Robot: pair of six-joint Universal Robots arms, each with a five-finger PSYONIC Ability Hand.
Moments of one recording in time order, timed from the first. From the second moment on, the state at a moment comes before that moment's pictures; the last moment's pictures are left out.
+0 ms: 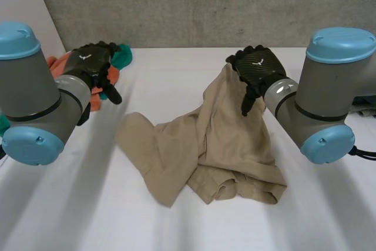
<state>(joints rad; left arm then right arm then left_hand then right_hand) 4.34 -2.00 -1.30 3.17 -1.63 3.18 2.04 -0.96 1.11 0.02 1.49 2.75 0.20 0.20 0.21 0.20 0.05 0.22 0.20 0.21 0.20 0.04</state>
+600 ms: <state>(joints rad) 4.07 -2.43 -0.87 2.79 -1.79 3.17 1.86 -0.95 1.12 -0.01 1.44 2.64 1.12 1.13 1.11 1.12 0.92 0.22 0.20 0.21 0.20 0.04</state>
